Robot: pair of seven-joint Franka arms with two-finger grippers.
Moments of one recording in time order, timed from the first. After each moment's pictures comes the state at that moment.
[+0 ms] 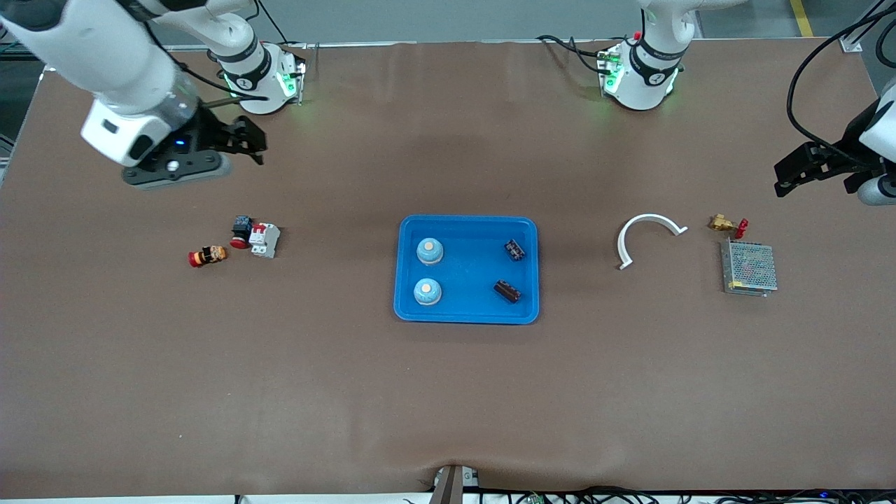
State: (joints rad) left arm 0.06 0.02 -0.13 -1.51 0.08 1.55 -0.07; right arm 0.30 -0.08 -0.01 -1.73 0.04 1.56 0.11
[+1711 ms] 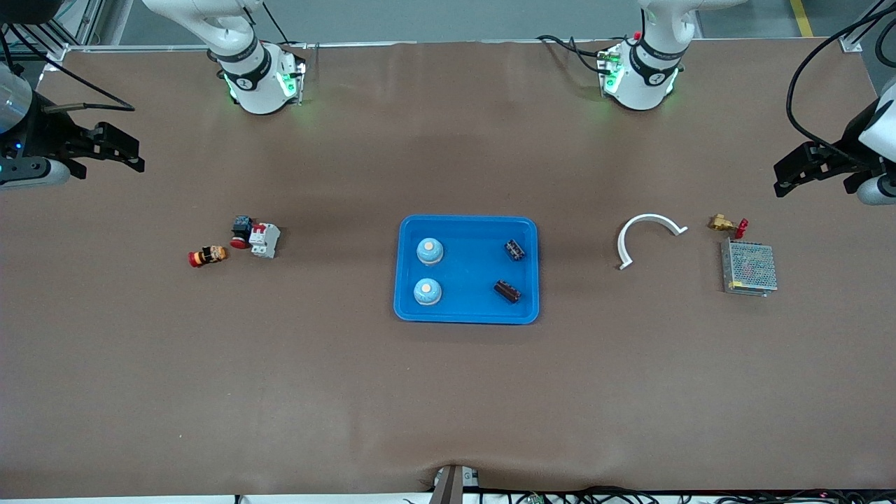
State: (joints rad) left arm 0.06 0.02 -0.13 -1.51 0.08 1.55 -0.07; right arm 0.00 -0.11 0.00 -1.72 0.03 1.54 -0.10
